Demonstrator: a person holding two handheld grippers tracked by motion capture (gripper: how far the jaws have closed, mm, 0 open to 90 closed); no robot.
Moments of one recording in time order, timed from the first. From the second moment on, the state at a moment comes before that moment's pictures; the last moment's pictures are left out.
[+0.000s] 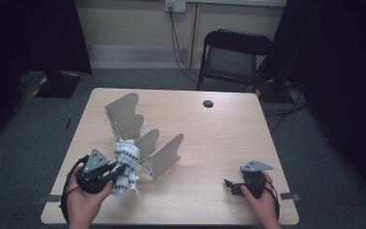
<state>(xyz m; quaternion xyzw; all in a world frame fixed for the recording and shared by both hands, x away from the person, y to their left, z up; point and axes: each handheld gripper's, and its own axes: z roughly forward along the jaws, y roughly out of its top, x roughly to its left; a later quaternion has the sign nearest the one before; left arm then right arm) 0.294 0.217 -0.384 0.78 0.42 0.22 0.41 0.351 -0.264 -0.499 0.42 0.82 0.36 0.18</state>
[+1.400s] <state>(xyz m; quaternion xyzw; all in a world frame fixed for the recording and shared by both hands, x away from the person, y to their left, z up) 0.329 0.201 -0.458 0.81 0.46 0.15 0.34 0.351 -0.263 -0.499 0.42 0.82 0.36 0.18</state>
